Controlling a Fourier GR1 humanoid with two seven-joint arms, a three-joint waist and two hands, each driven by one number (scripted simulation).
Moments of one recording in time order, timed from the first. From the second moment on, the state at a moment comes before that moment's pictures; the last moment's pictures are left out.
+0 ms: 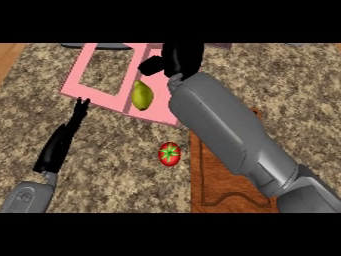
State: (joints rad) left arm -0.16 0.32 -0.15 -1.33 -0.13 0.06 -0.02; right arm -1.21 0.00 0.45 -0.74 0.58 -0.68 0.80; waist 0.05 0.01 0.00
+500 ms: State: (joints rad) left arm -0.11 0.33 -0.12 -1.33 -0.13 0.06 -0.04; right arm -1.02 -0.04 0.34 -0.84 0.53 -0.91 0.53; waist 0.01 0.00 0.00
